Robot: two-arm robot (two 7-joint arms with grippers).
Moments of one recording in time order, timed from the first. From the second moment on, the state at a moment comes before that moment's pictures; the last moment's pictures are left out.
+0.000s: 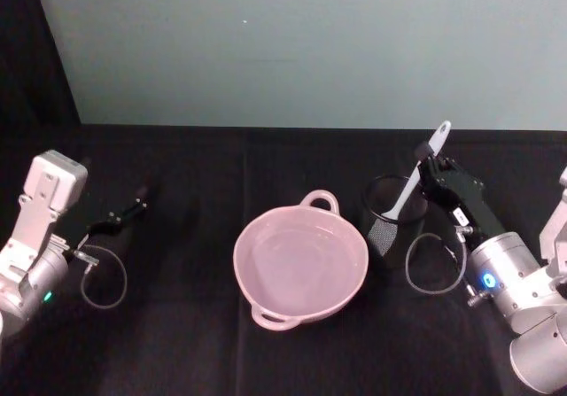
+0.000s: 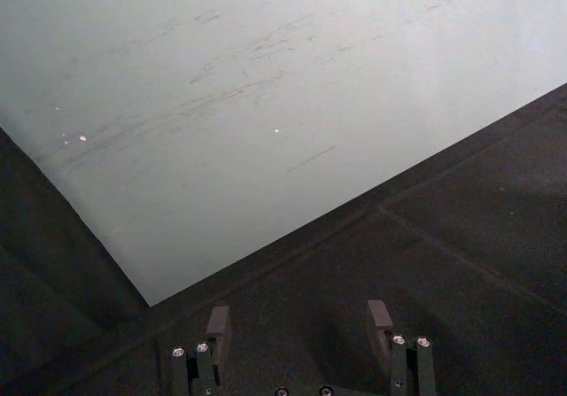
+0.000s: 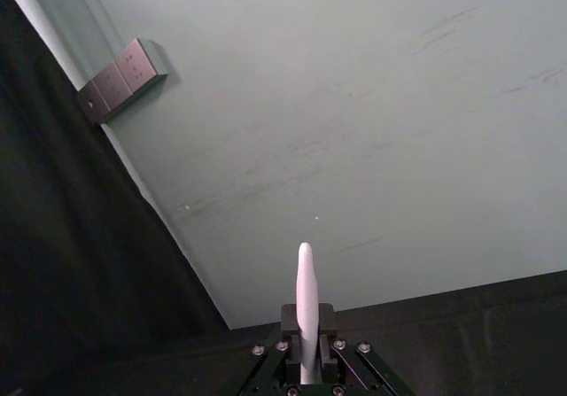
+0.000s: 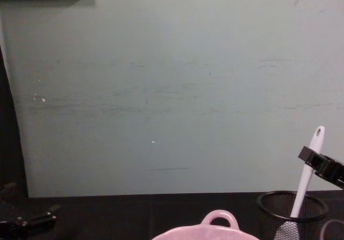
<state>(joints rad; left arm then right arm) -0.20 0.60 0.45 -1.41 -0.25 -0.12 0.03 0.15 0.21 -0.16 -1.37 0.67 -0.15 0.33</state>
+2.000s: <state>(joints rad) -0.20 0.60 0.45 -1.41 -0.25 -0.12 0.03 0.15 0.21 -0.16 -1.38 0.67 -0.14 0.33</state>
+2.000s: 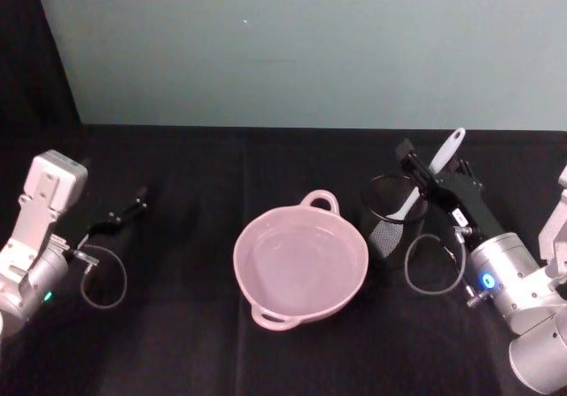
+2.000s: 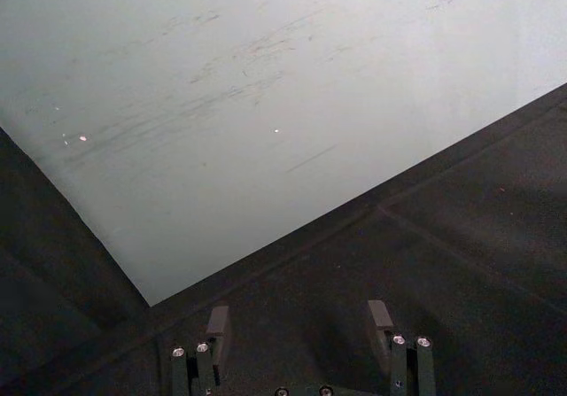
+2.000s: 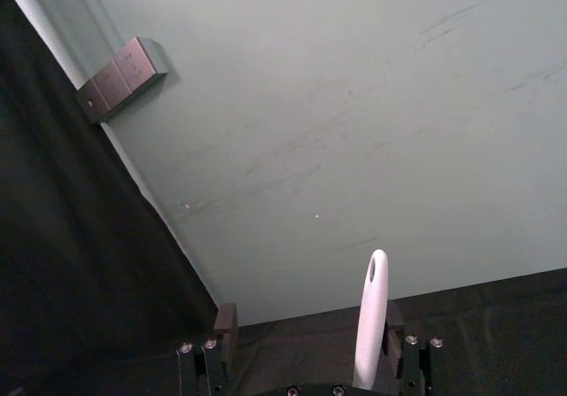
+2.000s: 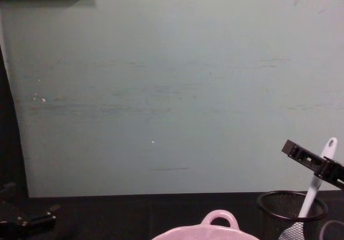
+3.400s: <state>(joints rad) -0.20 0.60 0.45 -1.41 -0.25 -0.12 0.03 -0.03 0.28 -0.15 -1.65 0.20 -0.09 0.08</state>
